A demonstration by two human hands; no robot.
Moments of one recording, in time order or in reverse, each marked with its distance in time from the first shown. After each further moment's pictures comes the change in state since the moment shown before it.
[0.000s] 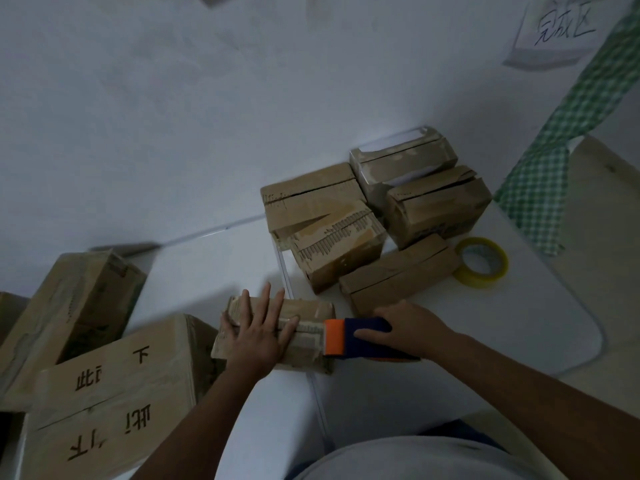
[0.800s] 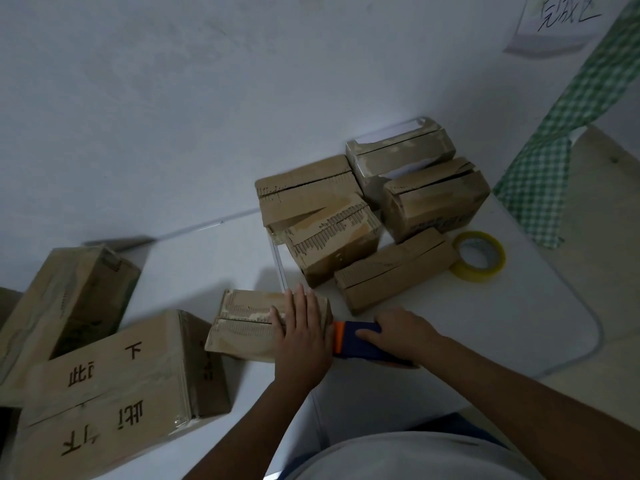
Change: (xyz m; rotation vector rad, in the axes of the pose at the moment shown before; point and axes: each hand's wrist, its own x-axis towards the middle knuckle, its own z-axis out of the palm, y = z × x) left_hand -0.014 0.089 0.023 0.032 0.155 0.040; right_hand 0.004 0.001 0.024 -0.029 -0.109 0.211
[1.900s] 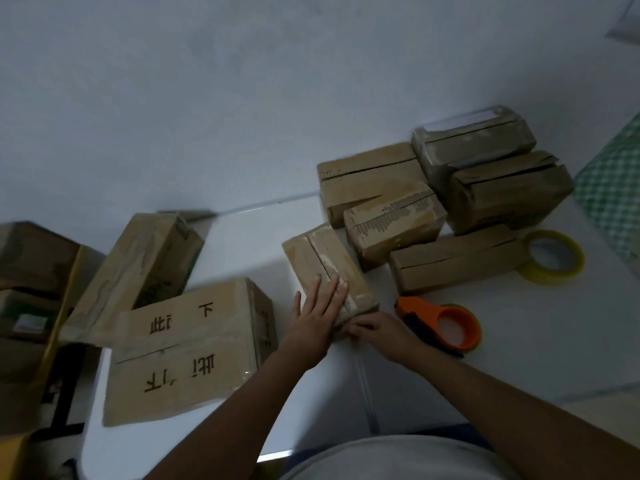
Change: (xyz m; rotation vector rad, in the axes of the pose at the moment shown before) left_hand -0.021 -0.101 -0.012 0.050 -0.147 0.224; right_hand 0.008 -0.108 0.054 0.839 -0.149 -0.213
